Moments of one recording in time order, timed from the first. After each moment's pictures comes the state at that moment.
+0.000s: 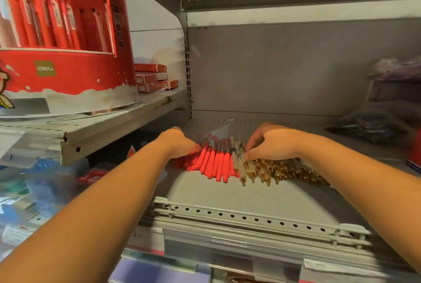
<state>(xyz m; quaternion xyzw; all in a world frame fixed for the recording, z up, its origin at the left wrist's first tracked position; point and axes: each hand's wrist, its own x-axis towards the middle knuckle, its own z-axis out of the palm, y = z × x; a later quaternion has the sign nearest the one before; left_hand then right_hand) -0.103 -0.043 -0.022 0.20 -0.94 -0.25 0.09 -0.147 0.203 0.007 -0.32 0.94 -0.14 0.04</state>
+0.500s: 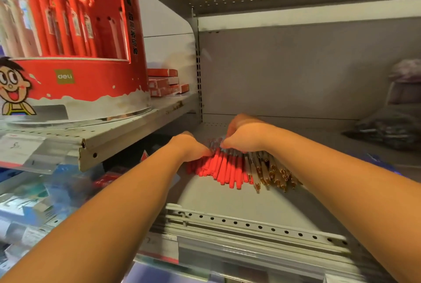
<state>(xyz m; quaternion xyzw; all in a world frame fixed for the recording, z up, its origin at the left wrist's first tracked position) -0.105 -0.044 -0.016 0.22 -0.94 -0.24 0.07 -0.135 0.121 0.027 -0.29 0.95 -0.15 0.00</state>
